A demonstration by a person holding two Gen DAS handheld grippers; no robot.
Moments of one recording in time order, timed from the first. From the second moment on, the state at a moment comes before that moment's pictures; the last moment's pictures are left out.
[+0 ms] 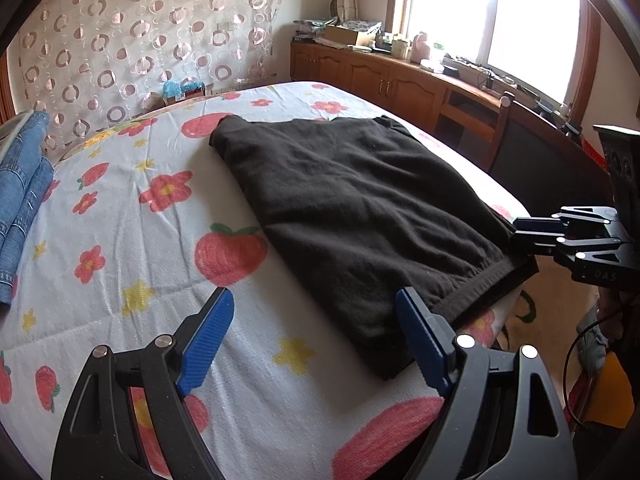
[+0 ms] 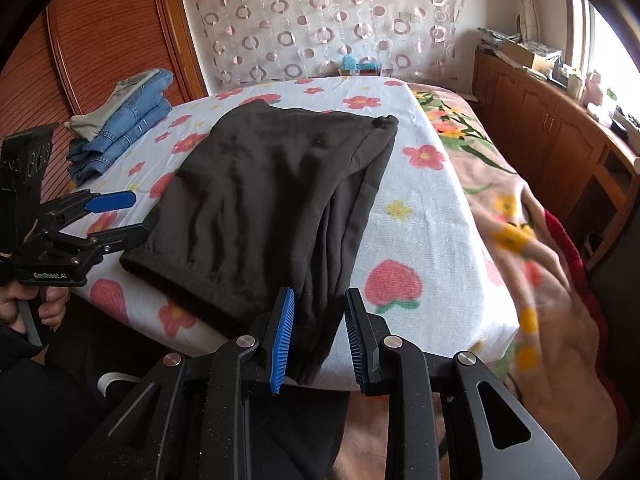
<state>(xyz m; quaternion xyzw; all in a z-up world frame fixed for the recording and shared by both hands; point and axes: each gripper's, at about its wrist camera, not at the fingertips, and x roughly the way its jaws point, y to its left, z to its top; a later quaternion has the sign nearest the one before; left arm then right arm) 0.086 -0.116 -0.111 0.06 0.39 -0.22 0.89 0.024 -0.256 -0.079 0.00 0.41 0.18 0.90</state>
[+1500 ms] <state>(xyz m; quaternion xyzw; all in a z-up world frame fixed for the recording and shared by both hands) 0.083 -0.114 -0.114 0.05 0.40 -0.22 0.89 0.007 -0.233 -0.084 -0.06 0.40 0.16 0.90</state>
